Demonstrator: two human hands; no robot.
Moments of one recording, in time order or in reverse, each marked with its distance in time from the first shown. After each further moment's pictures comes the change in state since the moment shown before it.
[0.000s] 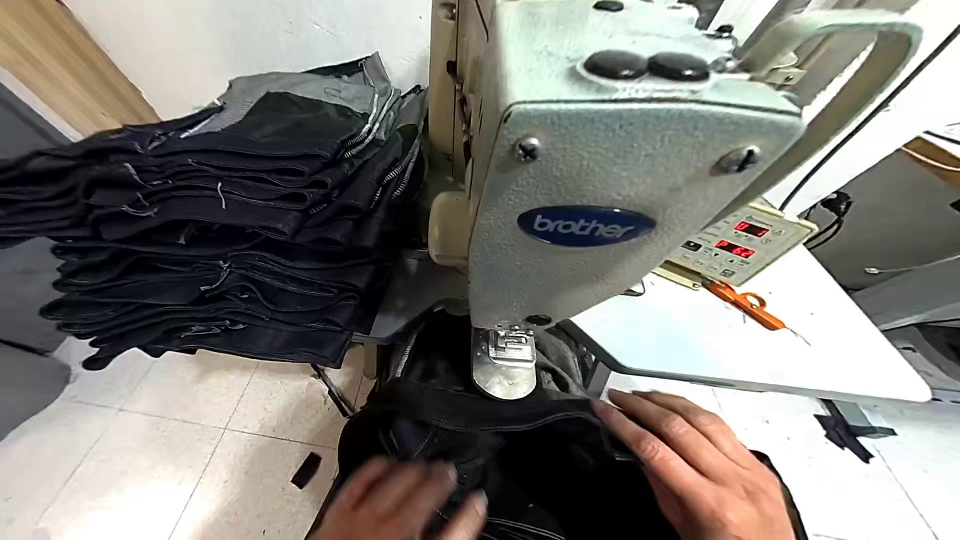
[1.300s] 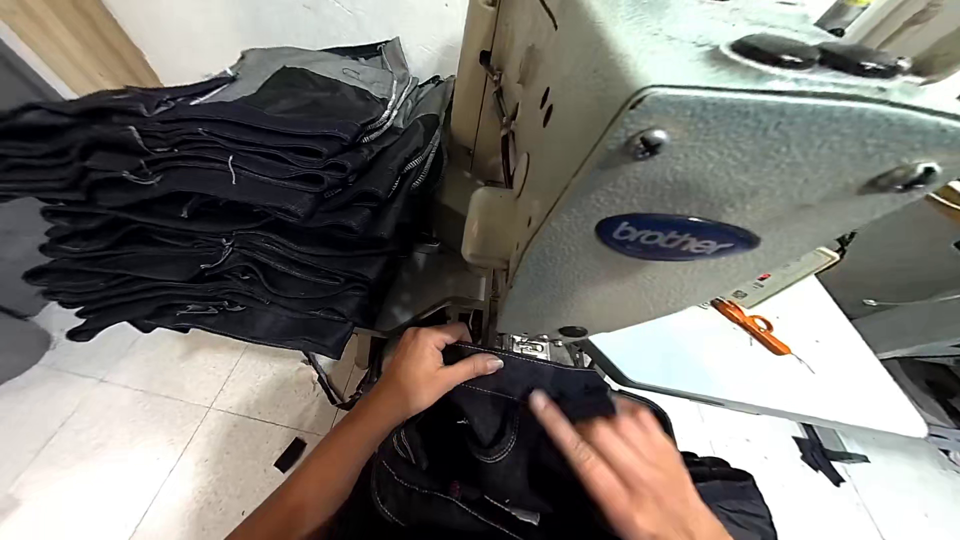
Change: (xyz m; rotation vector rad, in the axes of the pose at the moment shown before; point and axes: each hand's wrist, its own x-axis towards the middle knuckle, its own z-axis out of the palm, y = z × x) left_hand 0.084 -0.069 0.065 -0.910 -0.169 -0.708; right_hand 0.044 -0.025 0.036 -0.031 0.089 -0.265
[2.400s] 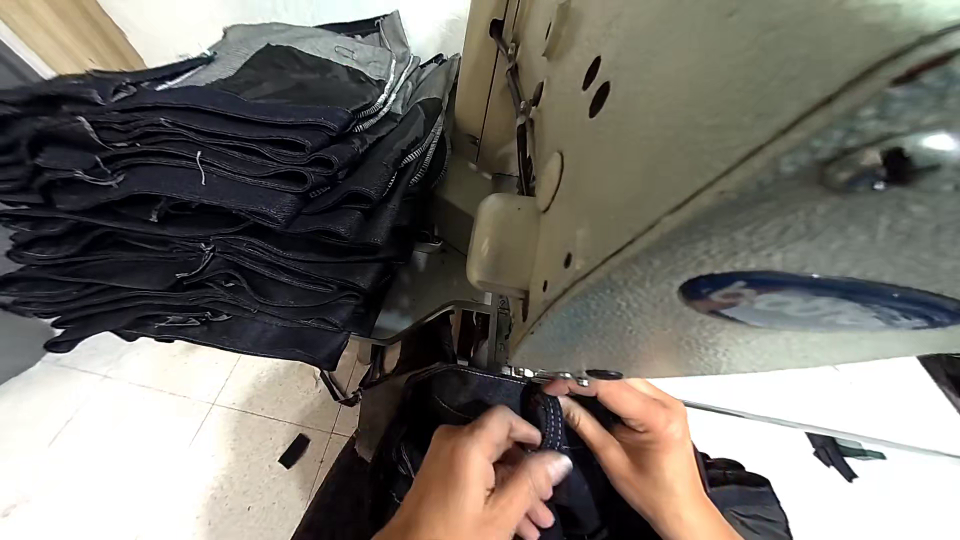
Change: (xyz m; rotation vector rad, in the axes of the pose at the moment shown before) left_hand -0.046 0.079 0.023 -0.375 -0.159 -0.235; right_hand 0.025 0.026 0.035 0.559 0.126 0.469
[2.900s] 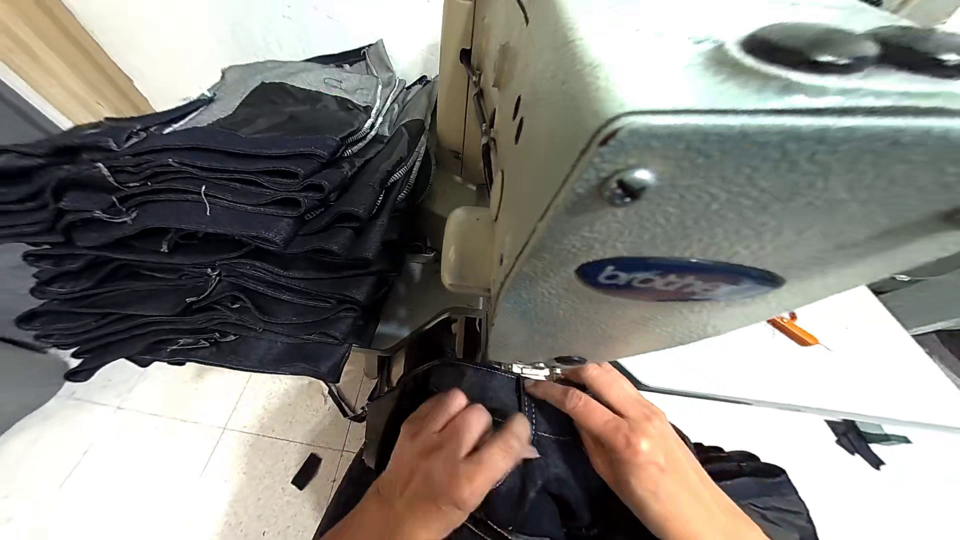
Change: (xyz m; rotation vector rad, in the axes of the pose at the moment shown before) left_hand 0.020 -0.049 -0.019 0.982 0.361 0.868; right_hand -0.007 -0.004 -0.013 -0.353 -0.156 -0.196
